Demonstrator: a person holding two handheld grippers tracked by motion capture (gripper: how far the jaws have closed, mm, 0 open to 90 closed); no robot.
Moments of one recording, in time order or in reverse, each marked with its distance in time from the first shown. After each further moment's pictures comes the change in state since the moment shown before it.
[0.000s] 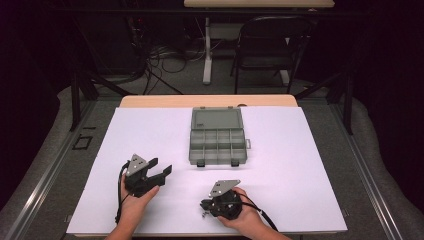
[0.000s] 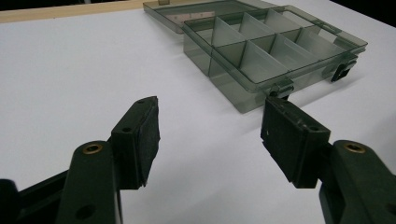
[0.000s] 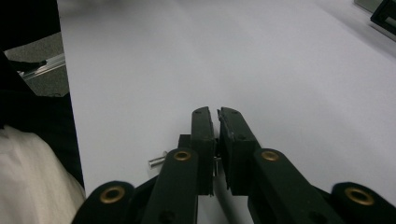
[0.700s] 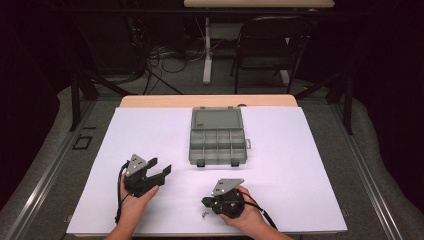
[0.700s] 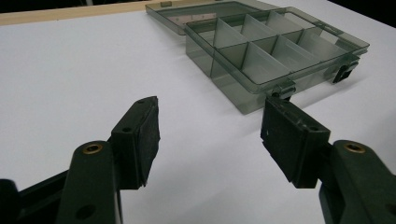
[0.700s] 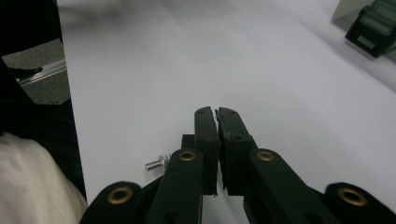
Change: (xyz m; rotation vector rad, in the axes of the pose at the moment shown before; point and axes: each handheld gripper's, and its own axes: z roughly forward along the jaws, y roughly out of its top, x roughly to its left) left arm 0.001 0.000 -0.001 -0.014 0.006 -0.002; right arm -0.002 0.004 -0.012 -0.030 -0.024 -0.015
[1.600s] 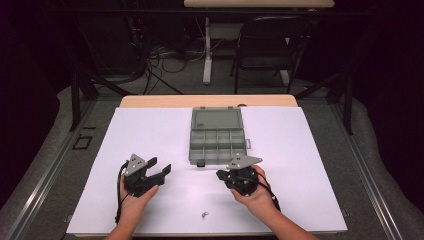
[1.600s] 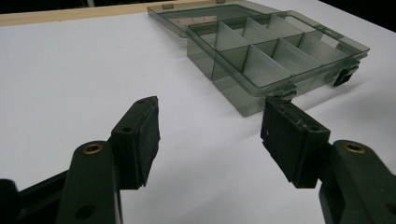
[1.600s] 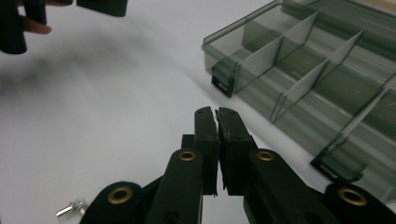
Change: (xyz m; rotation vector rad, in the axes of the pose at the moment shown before) left arm 0.001 0.000 0.000 -0.011 0.001 -0.012; right arm -0.043 0.033 -0.041 -0.078 -0.228 0.096
